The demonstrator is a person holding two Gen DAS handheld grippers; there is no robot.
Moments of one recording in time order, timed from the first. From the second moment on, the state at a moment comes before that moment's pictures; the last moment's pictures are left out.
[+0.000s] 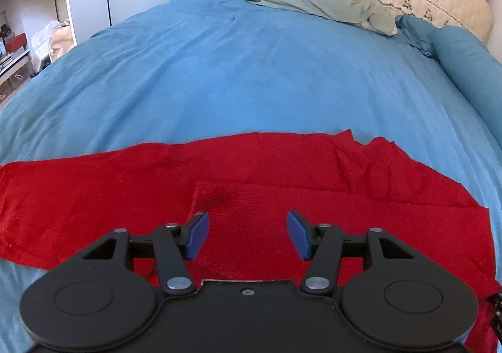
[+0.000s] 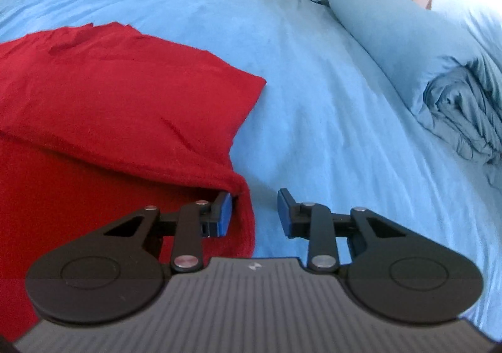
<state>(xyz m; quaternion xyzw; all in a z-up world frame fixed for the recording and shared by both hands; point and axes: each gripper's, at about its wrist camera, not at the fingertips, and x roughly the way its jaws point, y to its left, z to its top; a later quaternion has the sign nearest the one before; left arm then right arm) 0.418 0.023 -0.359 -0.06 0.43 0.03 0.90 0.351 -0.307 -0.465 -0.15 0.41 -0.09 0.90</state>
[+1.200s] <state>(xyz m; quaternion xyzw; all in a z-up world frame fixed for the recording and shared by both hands) 0.356 0.102 -0.306 -0.12 0.38 0.10 0.91 0.351 -0.220 -0.365 -0.10 0.36 0.07 0.93</state>
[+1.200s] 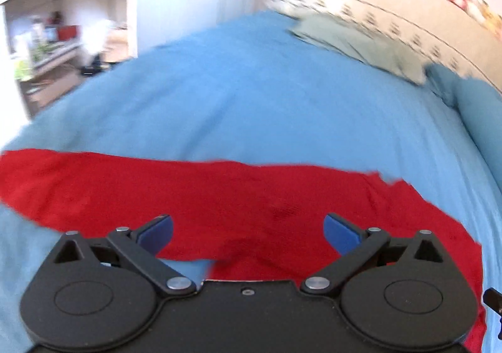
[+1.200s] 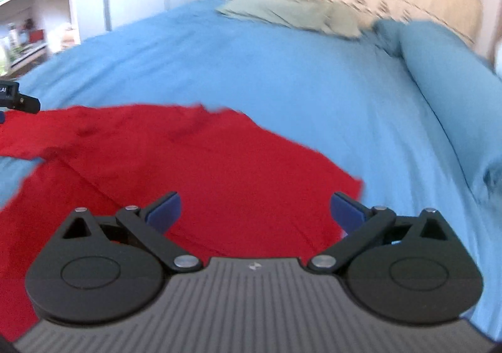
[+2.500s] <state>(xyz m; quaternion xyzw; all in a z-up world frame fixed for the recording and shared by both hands) 0.318 0.426 -0.386 -0.34 0.30 0.36 0.81 0.387 0.006 -0.418 -0.13 0.36 0.14 0.91</state>
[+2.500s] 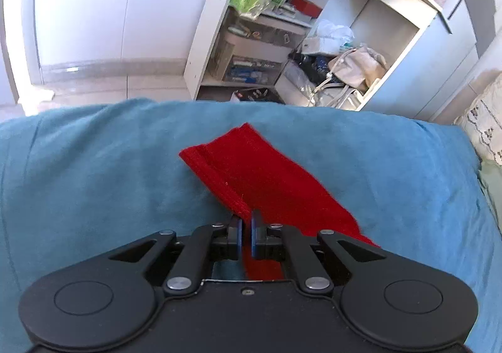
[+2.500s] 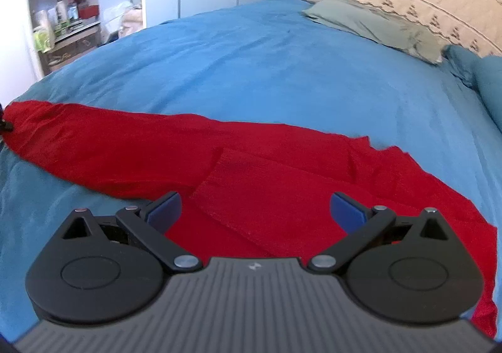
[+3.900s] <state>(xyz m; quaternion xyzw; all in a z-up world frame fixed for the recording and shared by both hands) 0.393 0.009 -0.331 -0.13 0.40 -0.05 0.91 0.370 -0.245 -0.389 0.01 0.40 0.03 0.92</state>
